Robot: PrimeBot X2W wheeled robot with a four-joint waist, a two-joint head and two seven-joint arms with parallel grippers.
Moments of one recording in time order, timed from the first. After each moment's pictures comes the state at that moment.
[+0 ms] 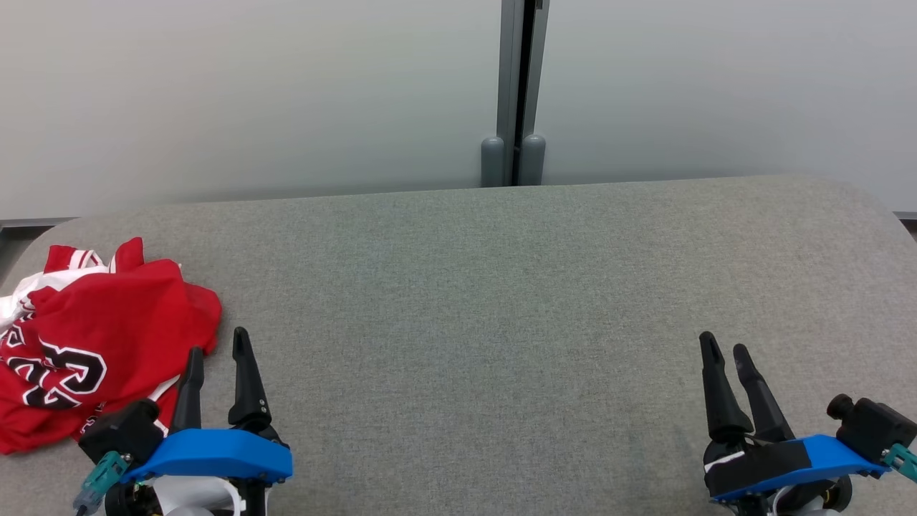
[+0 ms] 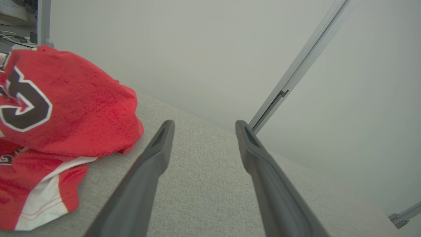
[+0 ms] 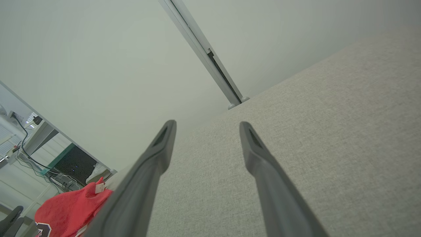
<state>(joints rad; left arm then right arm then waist) -0.07 0.04 -0.02 0.23 -0.54 0.00 -0.14 -0.05 -0.04 0.02 0.20 0.68 0.13 -0.14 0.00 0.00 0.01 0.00</state>
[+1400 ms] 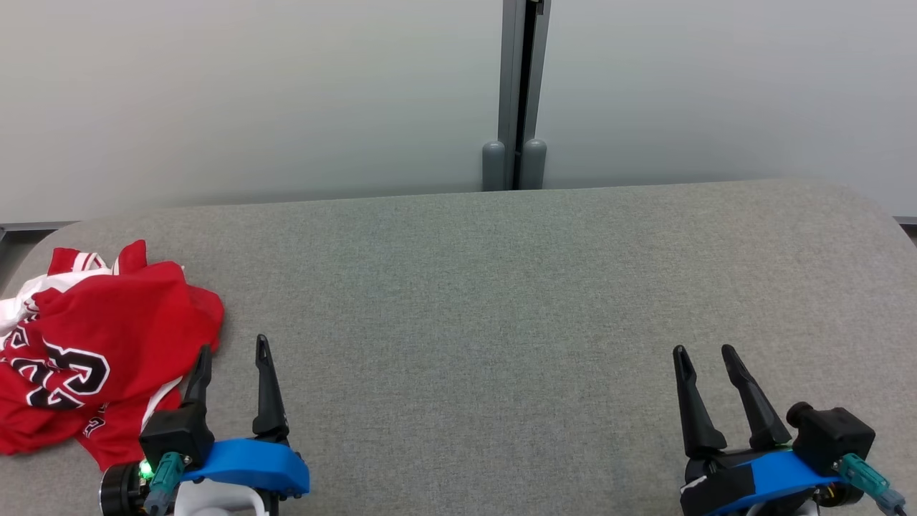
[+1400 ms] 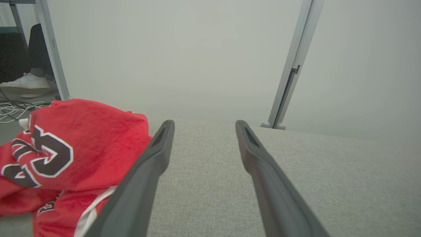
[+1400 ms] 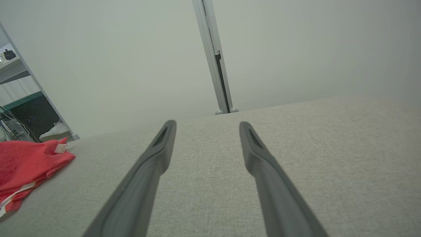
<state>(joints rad) -0.09 0.05 -0.04 0.33 -0.19 0.03 -0.24 -0.04 -0.05 0.05 0.22 0.30 0.13 -0.23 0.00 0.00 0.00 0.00</state>
